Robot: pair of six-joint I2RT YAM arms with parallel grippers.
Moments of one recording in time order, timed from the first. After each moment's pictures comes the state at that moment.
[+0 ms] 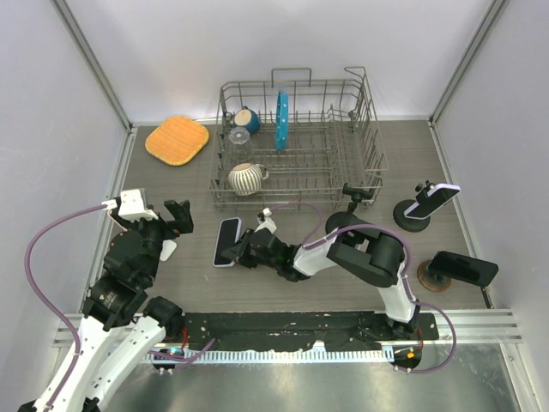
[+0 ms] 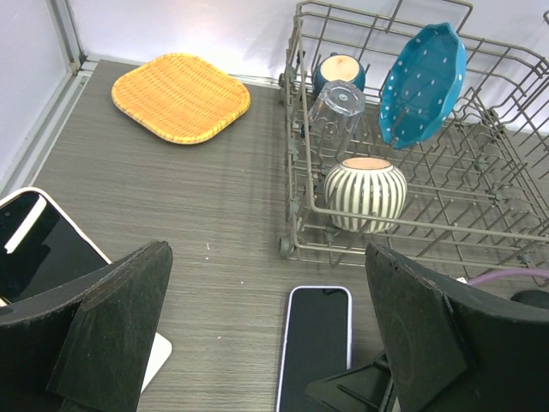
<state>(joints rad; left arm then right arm) -0.49 0.39 0.71 -0.40 -0.49 -0.24 1.12 2.01 0.91 0.65 0.12 1.30</state>
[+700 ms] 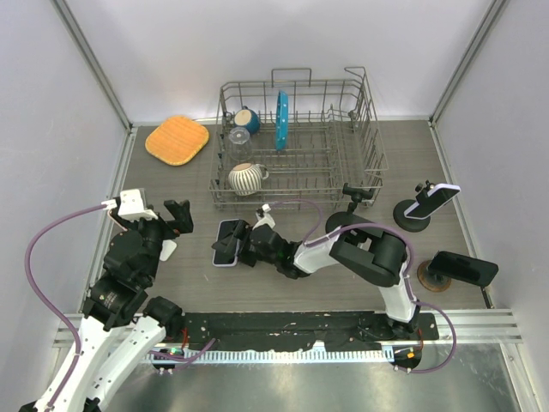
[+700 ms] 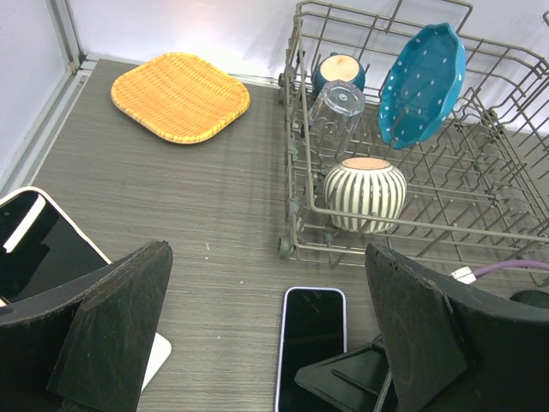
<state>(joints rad) -0.48 0.39 0.71 -0.40 -0.48 -0.24 1.10 2.02 0.93 0.68 0.09 1.33</state>
